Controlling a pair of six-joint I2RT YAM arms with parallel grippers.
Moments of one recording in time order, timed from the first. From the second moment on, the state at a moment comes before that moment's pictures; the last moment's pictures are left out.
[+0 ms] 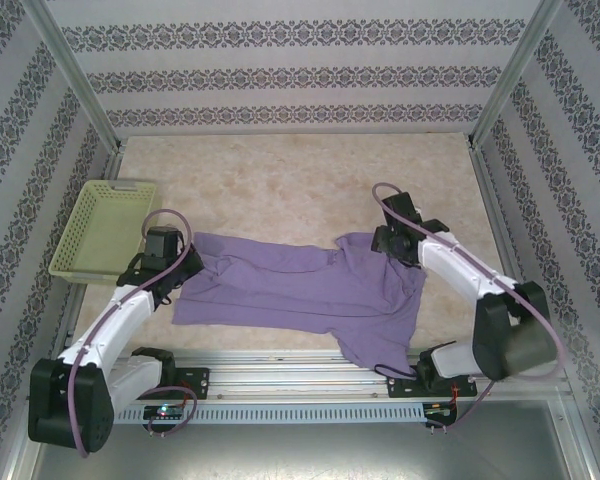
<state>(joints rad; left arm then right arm) -0.09 1.01 0.54 -0.39 0.05 -0.66 0.27 1.43 0.91 -0.61 0.18 0.56</state>
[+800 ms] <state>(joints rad) -0.09 1.02 0.80 -0.54 -0.04 -0.63 0.20 1.67 1.31 -0.71 0.35 0.45</state>
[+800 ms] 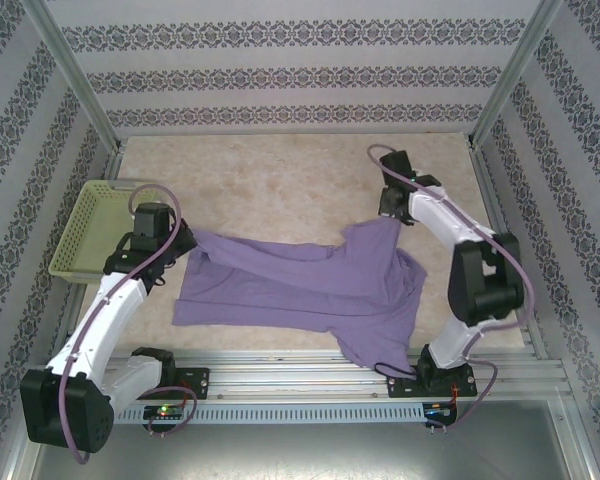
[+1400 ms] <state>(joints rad) -0.09 1.01 1.15 -0.60 -0.24 -0.55 0.18 1.11 1.46 -0.77 0.50 0.32</state>
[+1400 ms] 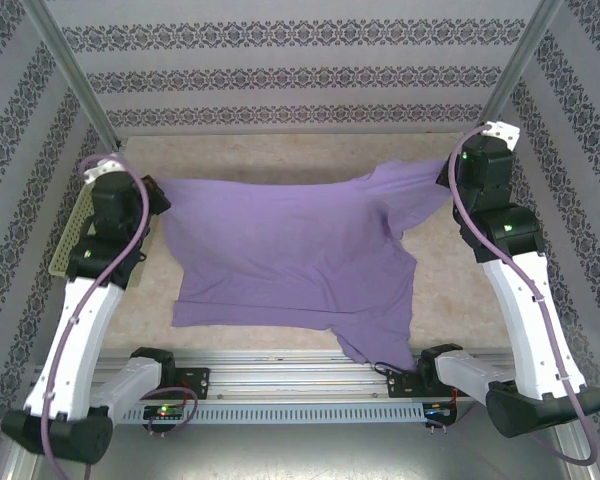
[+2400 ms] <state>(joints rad) -0.09 1.20 1.04 -0.22 -0.27 -0.50 0.18 1.40 1.77 -0.64 0.33 0.20</state>
